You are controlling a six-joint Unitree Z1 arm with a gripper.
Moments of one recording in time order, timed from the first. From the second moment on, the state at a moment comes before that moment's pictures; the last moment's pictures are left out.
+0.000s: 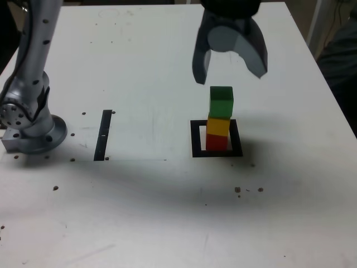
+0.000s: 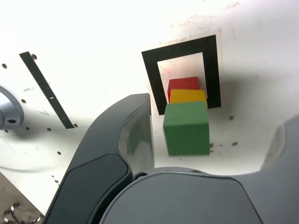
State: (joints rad) arm -0.04 2.04 -1.96 1.62 0.06 0.17
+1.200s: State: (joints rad) arm -0.03 1.55 -1.15 1.41 0.13 0.08
